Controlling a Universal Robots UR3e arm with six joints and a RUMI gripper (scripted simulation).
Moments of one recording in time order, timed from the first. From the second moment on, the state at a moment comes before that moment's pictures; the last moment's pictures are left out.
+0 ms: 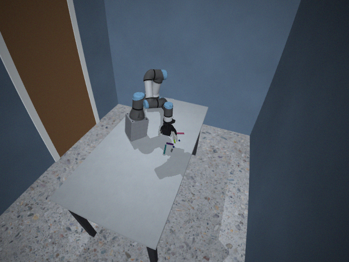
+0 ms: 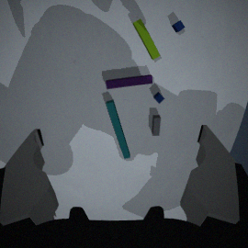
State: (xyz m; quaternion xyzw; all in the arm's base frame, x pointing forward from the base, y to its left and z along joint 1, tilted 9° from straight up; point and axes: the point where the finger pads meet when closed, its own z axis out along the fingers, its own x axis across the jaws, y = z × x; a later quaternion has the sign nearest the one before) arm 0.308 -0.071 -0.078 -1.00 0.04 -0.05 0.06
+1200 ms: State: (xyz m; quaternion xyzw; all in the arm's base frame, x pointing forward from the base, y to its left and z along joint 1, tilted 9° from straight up) arm 0.334 -0.019 -0.070 -0.99 -0.10 -0.06 0.05
